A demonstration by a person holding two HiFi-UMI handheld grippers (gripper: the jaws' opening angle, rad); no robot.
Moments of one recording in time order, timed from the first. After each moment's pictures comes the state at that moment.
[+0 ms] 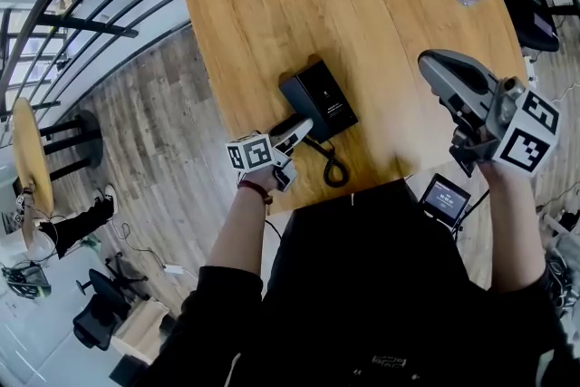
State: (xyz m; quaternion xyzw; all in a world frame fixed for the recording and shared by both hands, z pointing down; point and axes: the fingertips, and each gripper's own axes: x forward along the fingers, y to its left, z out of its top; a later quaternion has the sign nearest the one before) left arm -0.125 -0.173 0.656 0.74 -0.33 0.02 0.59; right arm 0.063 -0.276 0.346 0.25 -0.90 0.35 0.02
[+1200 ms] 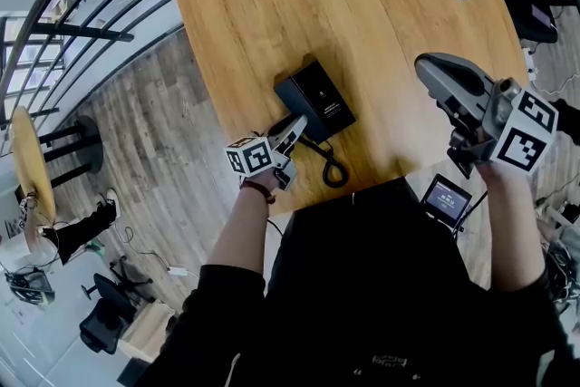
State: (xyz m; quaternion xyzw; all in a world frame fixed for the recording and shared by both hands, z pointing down) left arm -0.122 -0.183 0.652 0.76 -0.34 0.01 0.55; right arm 0.070 -0.274 0.362 0.26 -0.89 0.37 0.02
